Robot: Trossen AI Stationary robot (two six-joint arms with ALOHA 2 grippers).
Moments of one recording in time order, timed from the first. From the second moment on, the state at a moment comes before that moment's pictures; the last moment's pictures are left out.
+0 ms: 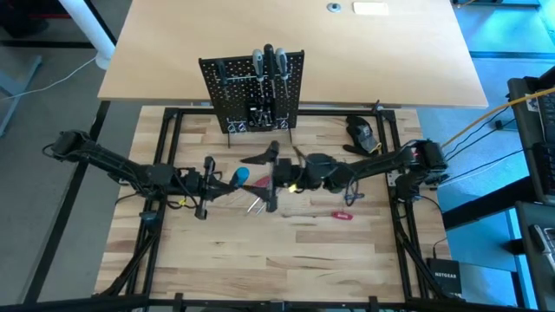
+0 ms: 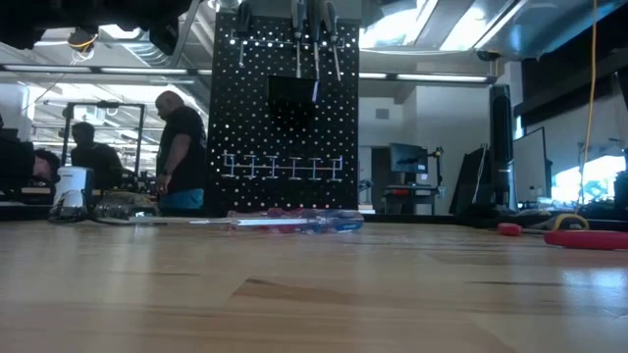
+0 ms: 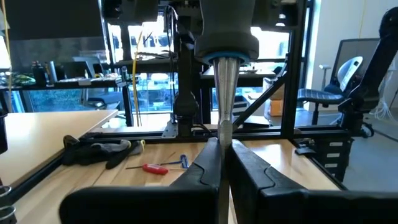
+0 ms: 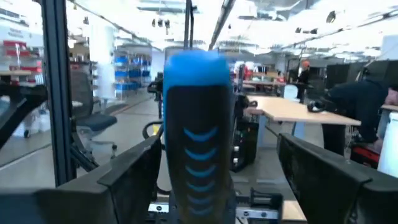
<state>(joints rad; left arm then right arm) -0.29 0.85 0.28 0.67 -0.26 0.05 0.15 1.75 1.29 0.70 0.11 -0.08</state>
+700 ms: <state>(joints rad) -0.29 0.85 0.28 0.64 -0.26 0.05 0.15 1.83 1.44 0.55 0.06 -0.16</state>
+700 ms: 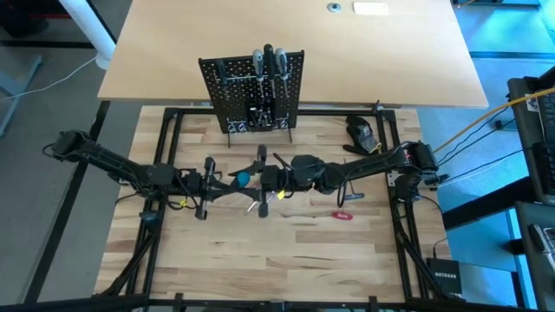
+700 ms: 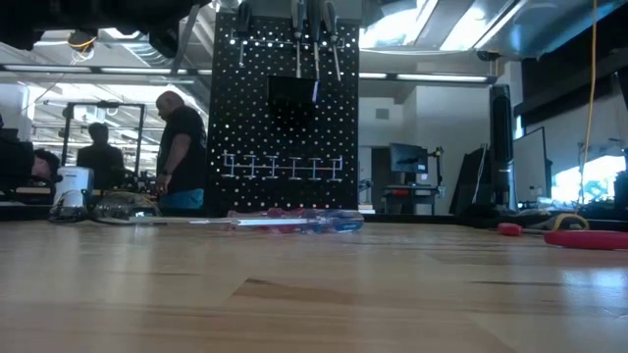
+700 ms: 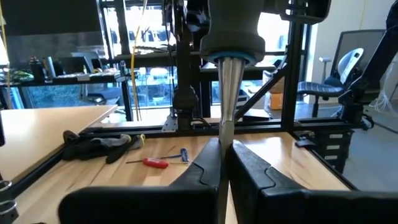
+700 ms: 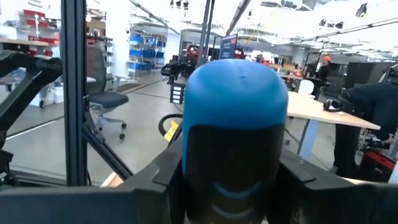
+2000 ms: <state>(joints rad) -0.29 0.90 0.41 0.55 -0.27 0.08 0.13 1.89 1.57 0.25 0.09 -0.05</state>
